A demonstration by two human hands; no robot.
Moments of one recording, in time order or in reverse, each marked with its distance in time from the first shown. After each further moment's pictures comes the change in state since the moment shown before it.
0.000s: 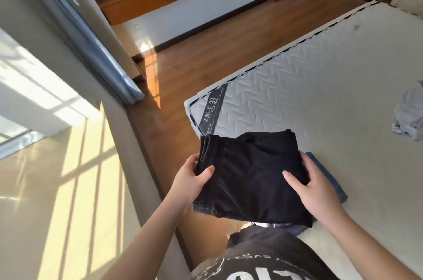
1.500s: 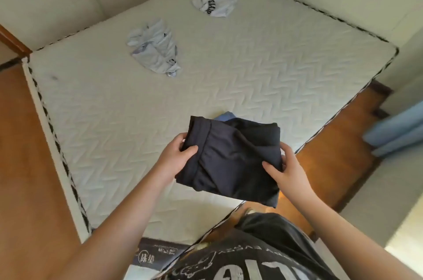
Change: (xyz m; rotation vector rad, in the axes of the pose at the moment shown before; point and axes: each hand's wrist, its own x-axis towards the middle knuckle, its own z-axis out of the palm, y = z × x) left_hand 0.263 0.153 0.172 0.845 -1.451 0.391; right_hand -0.006 -0.082 0.179 0.602 1.406 0.752
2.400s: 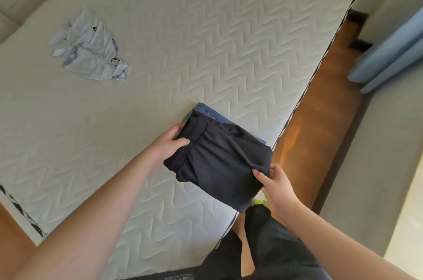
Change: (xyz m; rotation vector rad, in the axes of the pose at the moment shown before) left_hand 0.192 0.007 0.055 0.305 -0.438 -0.130; right_hand 0.069 0.108 0.042 0.456 0.186 0.582
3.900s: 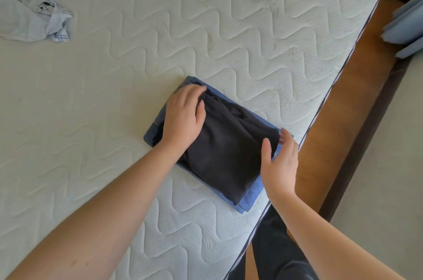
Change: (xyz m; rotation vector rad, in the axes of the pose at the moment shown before) left_hand 0.214 -0.079 0.052 0.703 0.594 0.848; right_hand 0.186 0.053 0.086 -0.421 0.525 -0.359
